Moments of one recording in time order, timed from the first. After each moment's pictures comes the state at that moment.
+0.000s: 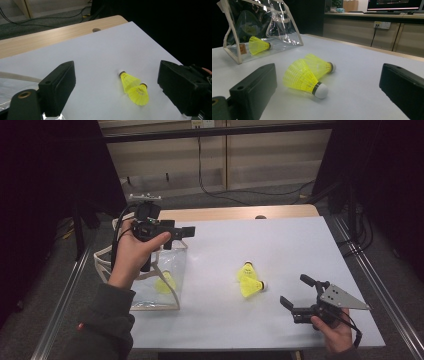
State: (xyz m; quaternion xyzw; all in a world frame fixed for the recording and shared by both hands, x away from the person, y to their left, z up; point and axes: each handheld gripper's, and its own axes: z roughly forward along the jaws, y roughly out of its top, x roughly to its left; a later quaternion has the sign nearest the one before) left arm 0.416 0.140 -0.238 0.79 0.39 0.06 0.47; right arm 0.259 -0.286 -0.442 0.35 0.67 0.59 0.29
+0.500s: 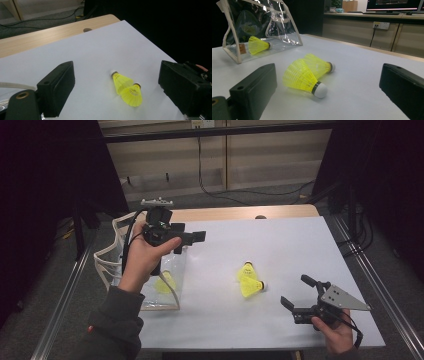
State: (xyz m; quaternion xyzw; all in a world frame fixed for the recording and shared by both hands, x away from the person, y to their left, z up) left arm 0.408 0.120 -0.247 0.79 0.37 0.05 0.48; right arm 0.258 -0.286 -0.442 0.35 0.67 0.59 0.29
